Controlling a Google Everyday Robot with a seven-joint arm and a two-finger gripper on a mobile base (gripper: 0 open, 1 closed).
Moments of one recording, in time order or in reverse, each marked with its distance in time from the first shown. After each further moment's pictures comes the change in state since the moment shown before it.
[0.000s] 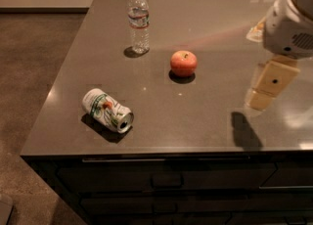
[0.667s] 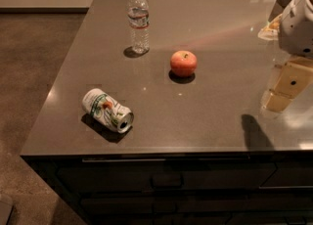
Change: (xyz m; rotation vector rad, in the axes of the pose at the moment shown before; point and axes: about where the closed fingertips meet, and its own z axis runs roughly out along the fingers) arm 0.018 -0.001 -0.009 0.019 0.021 -0.031
